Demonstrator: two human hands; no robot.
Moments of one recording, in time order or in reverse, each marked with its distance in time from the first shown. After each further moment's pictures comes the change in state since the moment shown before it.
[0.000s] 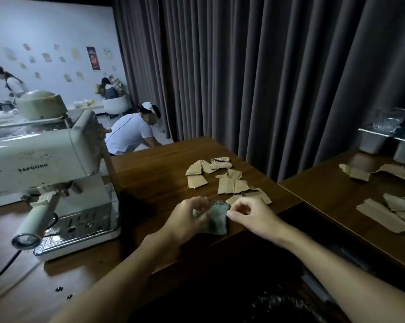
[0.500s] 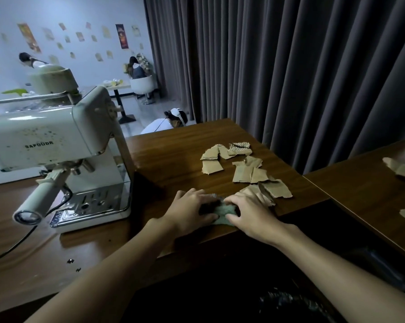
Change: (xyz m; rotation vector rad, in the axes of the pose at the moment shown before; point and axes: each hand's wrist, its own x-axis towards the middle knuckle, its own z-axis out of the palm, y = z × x) left_hand 0.003 -0.009 -0.003 0.630 -0.084 0.030; right_hand 0.023 0.001 0.027 -0.632 -0.138 -0.121
